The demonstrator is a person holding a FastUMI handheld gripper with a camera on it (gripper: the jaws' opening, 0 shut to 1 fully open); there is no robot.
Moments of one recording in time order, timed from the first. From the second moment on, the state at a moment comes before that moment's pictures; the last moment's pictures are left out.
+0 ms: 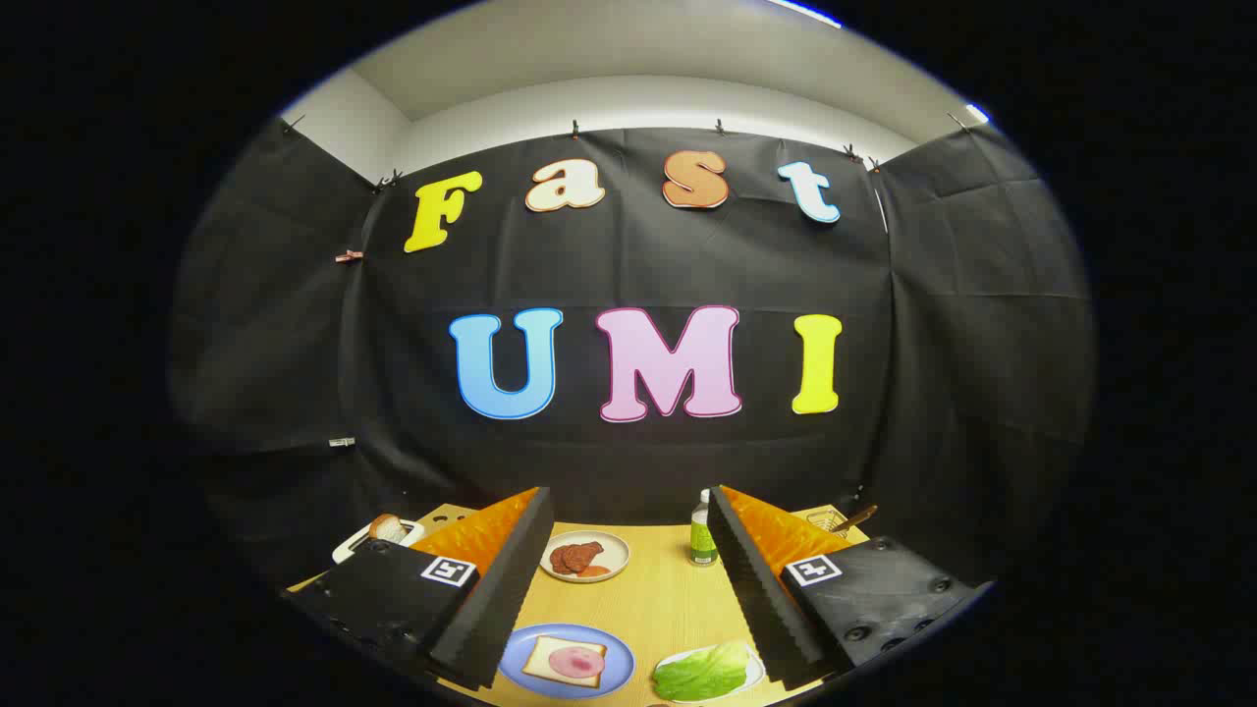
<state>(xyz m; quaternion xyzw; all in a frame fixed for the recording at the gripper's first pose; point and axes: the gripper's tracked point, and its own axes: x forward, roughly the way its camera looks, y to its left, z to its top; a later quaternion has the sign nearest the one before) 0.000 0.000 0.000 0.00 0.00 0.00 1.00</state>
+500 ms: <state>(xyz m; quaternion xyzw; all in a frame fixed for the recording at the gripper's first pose) -0.012 -0.002 -0.012 0.00 0.02 -0.01 1.00</state>
